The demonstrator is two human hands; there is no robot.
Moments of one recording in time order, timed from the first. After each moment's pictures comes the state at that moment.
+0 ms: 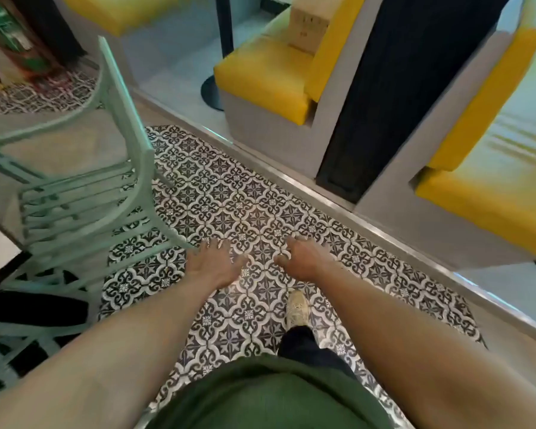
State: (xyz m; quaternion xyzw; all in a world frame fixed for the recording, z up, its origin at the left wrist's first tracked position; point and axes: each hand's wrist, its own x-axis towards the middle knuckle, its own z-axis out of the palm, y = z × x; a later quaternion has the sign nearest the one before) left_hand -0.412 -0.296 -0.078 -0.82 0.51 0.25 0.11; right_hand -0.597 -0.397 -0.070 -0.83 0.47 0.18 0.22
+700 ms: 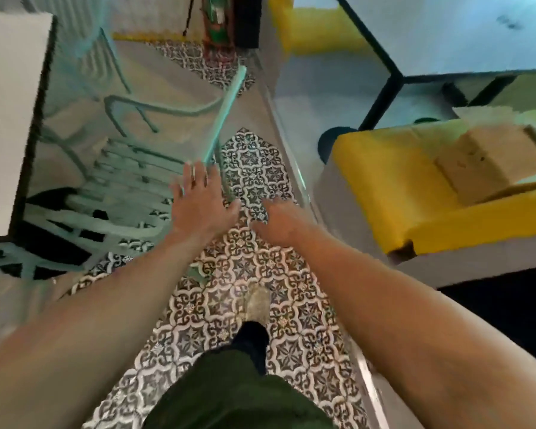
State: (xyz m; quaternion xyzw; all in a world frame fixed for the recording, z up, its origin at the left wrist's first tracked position) left_hand -0.202 -0.527 -0.022 -0.98 0.20 0.01 -0.08; right_hand -0.277 -0.691 -0.005 -0.97 0.09 0.18 0.12
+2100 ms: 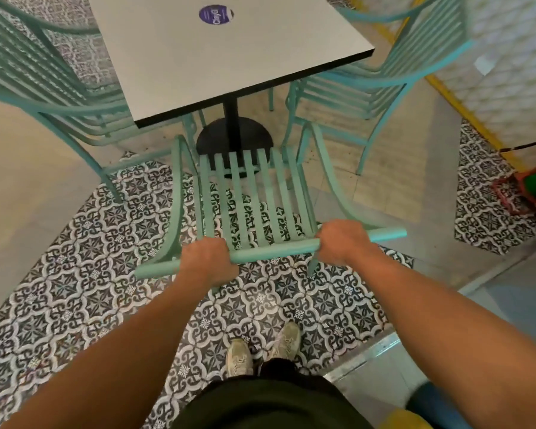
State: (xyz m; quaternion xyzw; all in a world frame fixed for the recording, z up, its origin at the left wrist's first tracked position) left_hand -0.087 -0.666 -0.043 -0.87 -0.43 0.22 -0.10; right_hand 0.148 -0.793 -0.042 -0.81 -0.54 0.18 -0.15
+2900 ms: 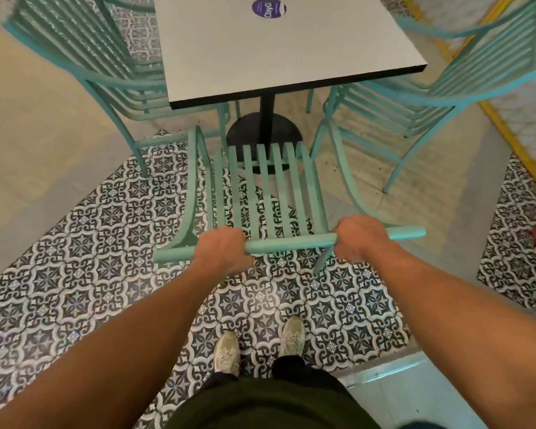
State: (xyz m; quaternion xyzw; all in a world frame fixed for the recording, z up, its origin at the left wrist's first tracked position) left_hand -0.065 -0.674 -0.054 -0.86 -0.47 0.17 -0.10; right_hand 0.194 -0.768 -0.043 -0.79 -0.57 0.17 -0.16
